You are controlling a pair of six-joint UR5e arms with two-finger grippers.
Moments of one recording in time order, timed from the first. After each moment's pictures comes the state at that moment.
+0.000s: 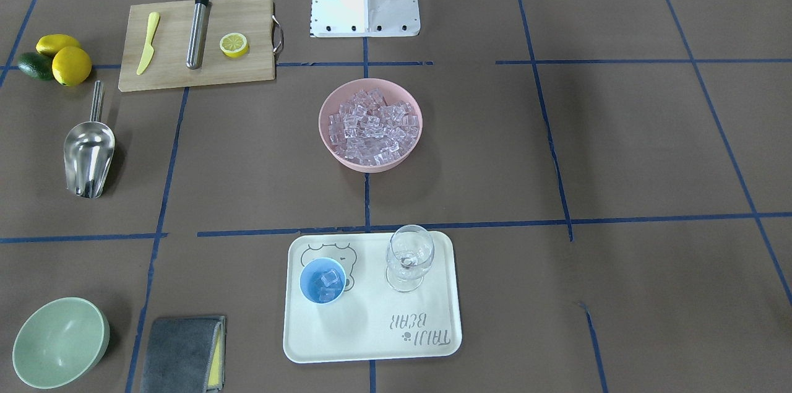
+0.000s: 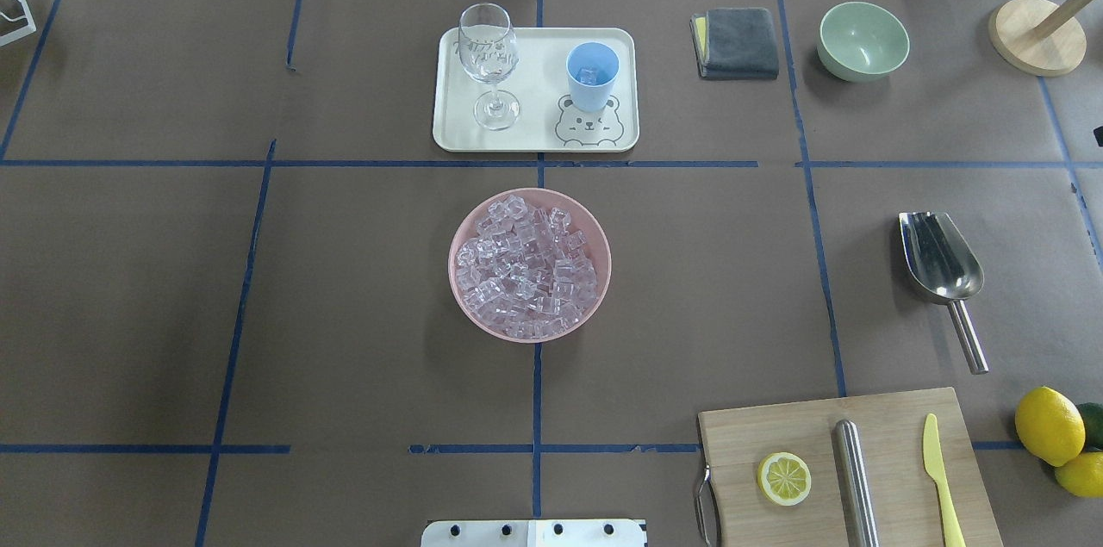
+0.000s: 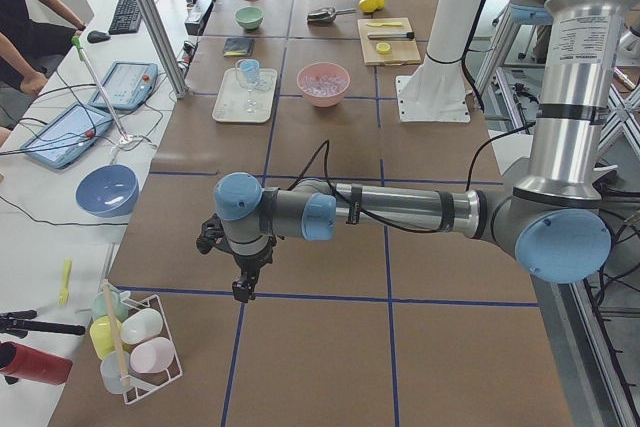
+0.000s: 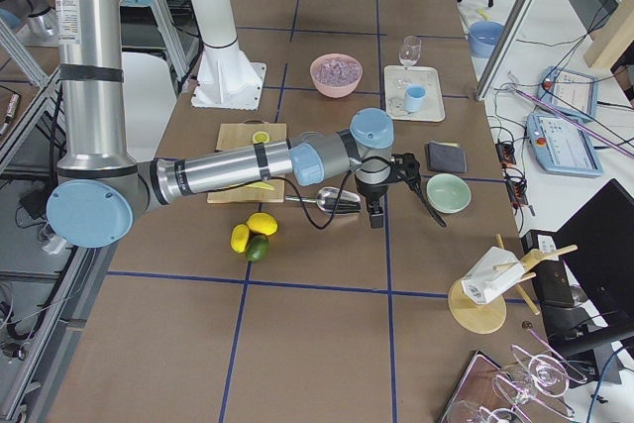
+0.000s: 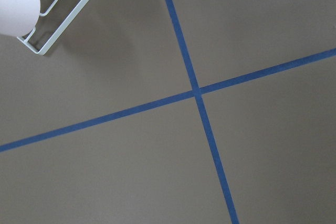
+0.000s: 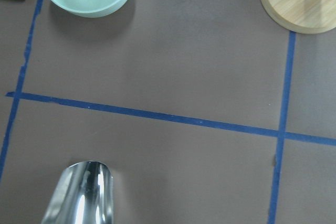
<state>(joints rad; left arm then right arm) -1.56 -1.64 -1.57 -1.52 -2.29 0.24 1.41 -1.58 1.78 -1.45 2.33 0.18</state>
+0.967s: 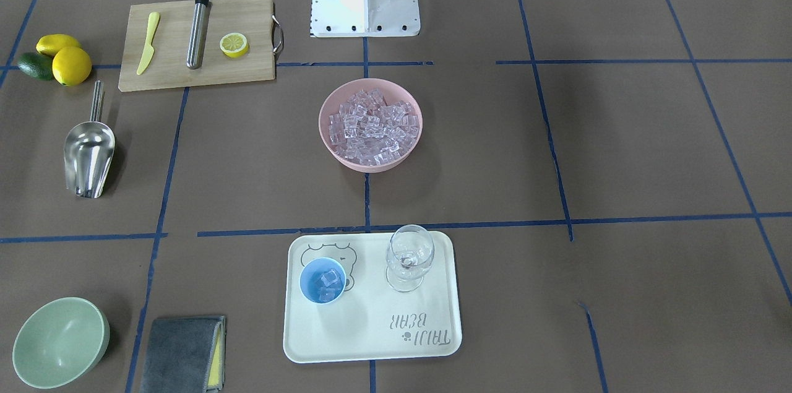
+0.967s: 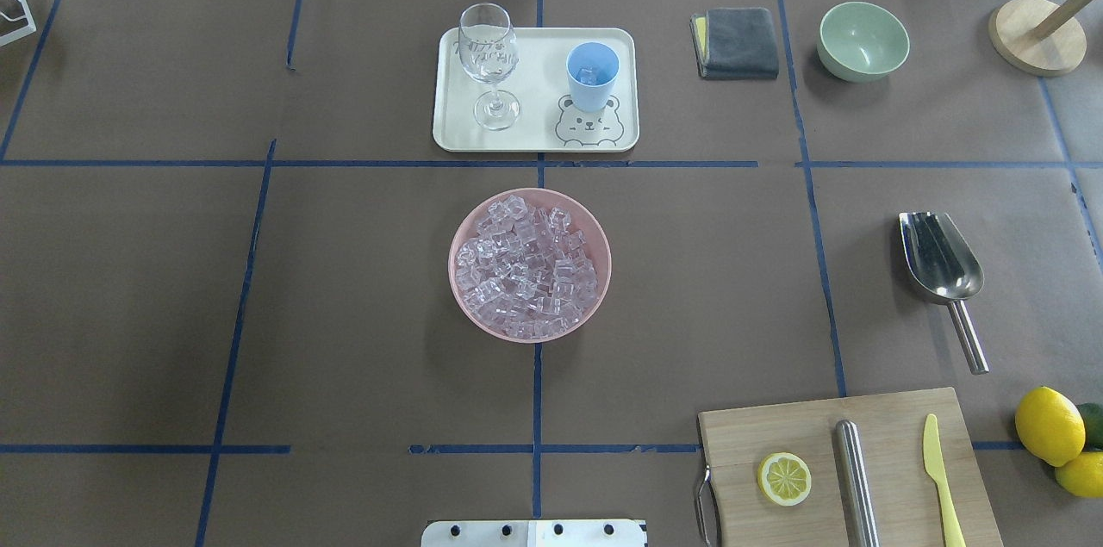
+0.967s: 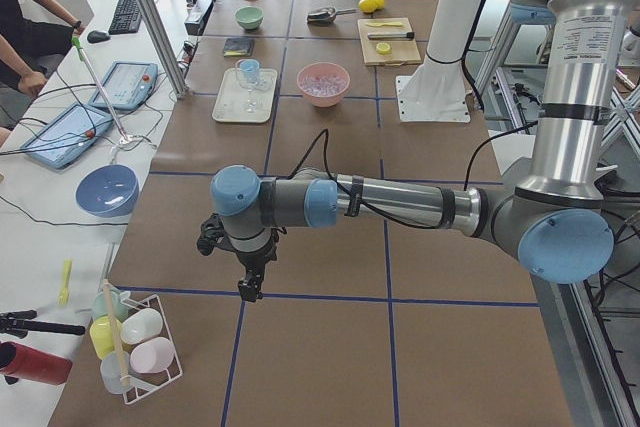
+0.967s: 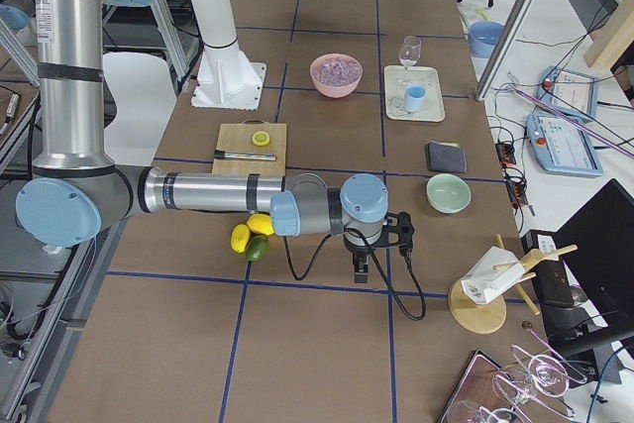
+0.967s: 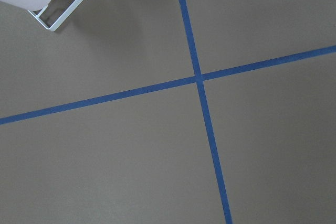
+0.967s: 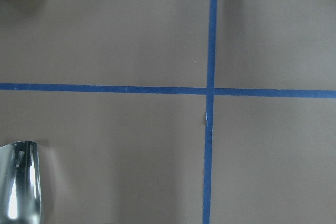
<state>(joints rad) -1.58 -1.64 -1.61 -1.43 -2.29 0.24 1.57 -1.62 1.64 -1.45 2.42 0.11</state>
